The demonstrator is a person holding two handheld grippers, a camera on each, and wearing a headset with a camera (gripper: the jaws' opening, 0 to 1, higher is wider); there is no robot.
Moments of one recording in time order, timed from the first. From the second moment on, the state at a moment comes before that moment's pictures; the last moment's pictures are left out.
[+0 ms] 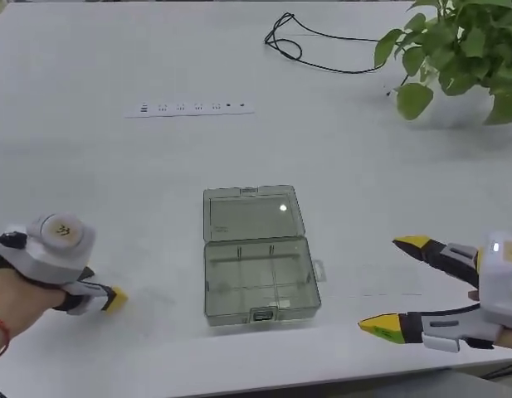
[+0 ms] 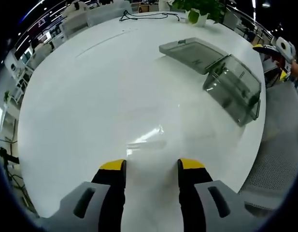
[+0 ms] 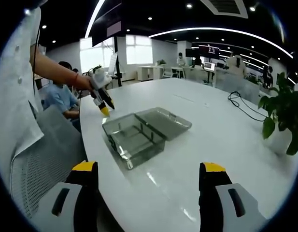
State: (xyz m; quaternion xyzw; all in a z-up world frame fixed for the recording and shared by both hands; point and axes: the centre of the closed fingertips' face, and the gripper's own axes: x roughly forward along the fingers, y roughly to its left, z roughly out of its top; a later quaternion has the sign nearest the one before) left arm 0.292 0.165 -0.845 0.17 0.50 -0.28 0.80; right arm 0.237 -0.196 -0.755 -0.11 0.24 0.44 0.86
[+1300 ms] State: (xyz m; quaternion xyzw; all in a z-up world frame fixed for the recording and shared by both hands) left arm 0.289 0.165 -0.843 0.14 0.53 -0.27 0.79; right arm 0.233 -0.194 -0.754 -0.11 0.24 0.43 0.86
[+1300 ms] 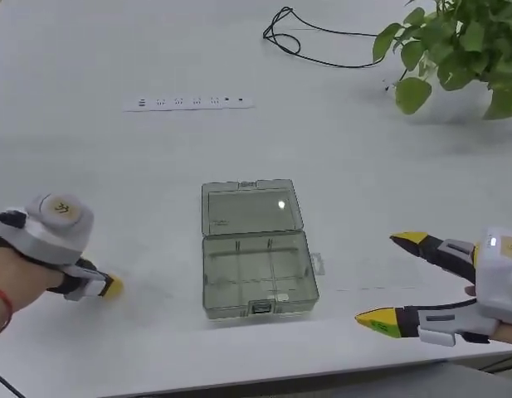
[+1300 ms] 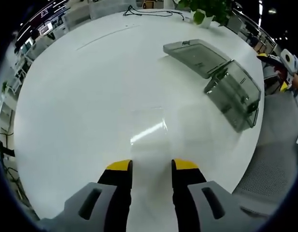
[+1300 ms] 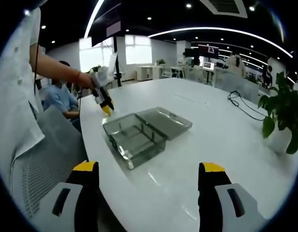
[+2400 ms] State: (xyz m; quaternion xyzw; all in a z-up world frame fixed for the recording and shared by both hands) left arm 0.283 0.083 -0.749 -0.07 0.38 -0.32 0.86; right arm 0.259 -0.137 -0.676 -0.03 0.18 0.44 0.88
